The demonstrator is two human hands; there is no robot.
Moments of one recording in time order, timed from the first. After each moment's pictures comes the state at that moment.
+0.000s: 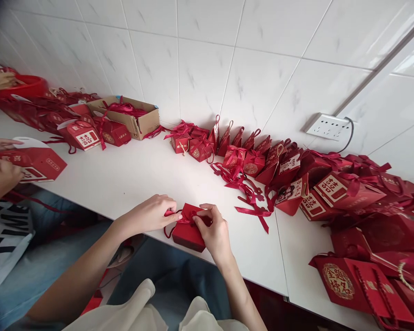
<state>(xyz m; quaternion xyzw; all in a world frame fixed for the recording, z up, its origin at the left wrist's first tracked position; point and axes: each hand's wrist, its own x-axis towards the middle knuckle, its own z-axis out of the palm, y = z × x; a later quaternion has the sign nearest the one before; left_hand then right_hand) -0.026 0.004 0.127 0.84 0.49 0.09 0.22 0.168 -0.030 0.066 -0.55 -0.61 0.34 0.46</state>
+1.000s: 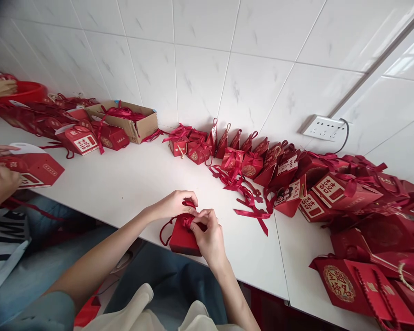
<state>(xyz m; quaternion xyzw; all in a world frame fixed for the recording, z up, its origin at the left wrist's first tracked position) 0.006 0.052 0.099 0.78 0.37 0.23 0.46 0.158 -0.033 0.061 -0.51 -0.57 0.42 0.49</state>
